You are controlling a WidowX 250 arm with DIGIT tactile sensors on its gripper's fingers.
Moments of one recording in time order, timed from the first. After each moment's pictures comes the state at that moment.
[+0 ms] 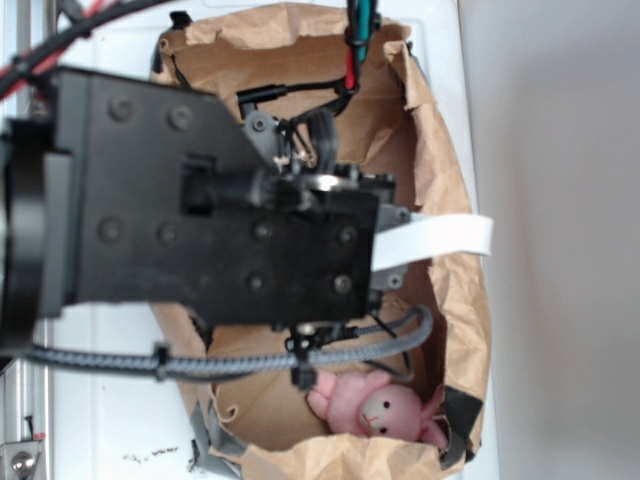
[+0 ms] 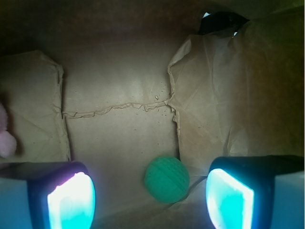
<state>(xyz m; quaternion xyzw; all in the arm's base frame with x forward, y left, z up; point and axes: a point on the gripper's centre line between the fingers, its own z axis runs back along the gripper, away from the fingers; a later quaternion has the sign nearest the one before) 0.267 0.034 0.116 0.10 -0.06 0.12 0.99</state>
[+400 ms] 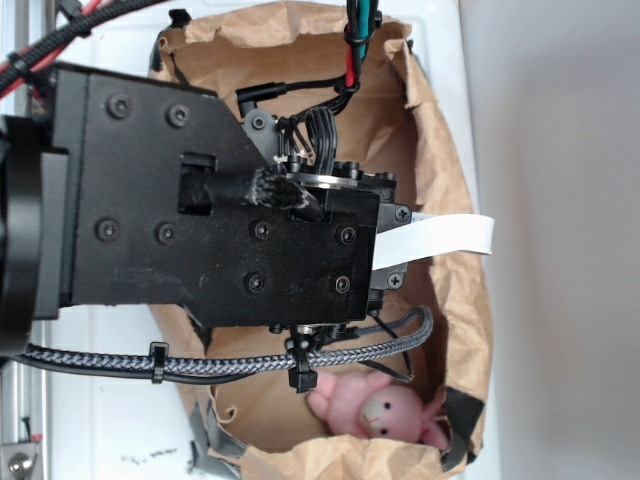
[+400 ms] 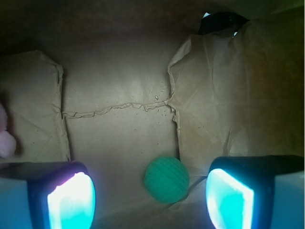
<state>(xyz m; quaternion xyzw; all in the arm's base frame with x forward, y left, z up) 0.267 0.034 0.116 0.10 -0.06 0.12 0.99</state>
